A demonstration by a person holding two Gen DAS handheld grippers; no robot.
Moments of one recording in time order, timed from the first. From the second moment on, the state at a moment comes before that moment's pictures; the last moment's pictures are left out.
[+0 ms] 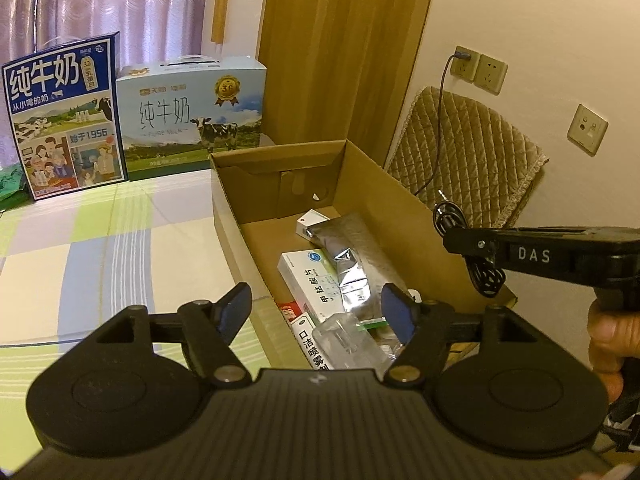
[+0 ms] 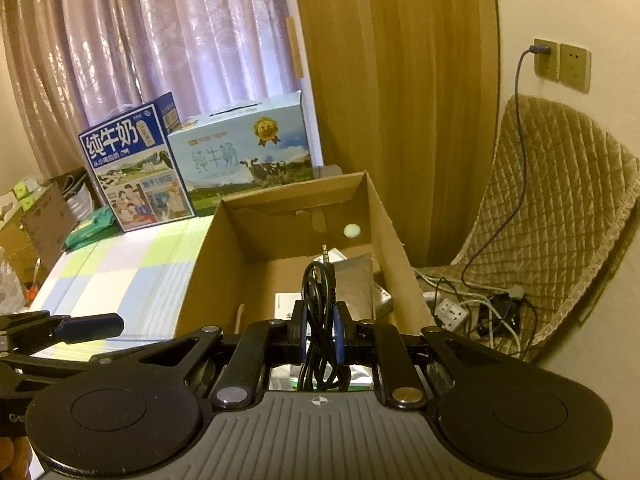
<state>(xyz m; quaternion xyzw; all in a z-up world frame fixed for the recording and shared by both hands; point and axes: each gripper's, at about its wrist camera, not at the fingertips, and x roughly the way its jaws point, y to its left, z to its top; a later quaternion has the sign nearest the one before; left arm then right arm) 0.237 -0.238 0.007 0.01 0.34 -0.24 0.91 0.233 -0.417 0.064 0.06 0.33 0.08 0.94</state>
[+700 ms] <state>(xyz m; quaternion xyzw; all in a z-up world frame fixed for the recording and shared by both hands) 0.222 -0.215 0.001 -0.01 0.35 -0.22 0.91 0.226 -0.429 0.065 0.09 0.32 0.07 0.94</state>
